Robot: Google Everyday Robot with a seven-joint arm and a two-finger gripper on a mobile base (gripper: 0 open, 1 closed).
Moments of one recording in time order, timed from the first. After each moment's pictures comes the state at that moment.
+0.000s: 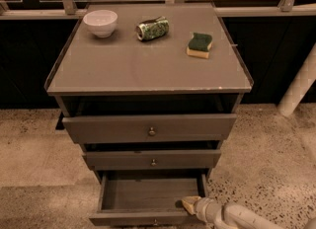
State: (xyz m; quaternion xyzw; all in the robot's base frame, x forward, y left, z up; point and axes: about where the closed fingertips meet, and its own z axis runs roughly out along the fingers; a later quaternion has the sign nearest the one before) arm 0.500 -0.161 0.177 -0.23 0.87 0.25 0.37
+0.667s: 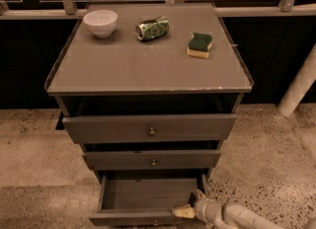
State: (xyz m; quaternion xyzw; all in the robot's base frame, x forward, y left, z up) arm 0.500 -0.161 0.177 -0.23 0.87 0.25 0.37
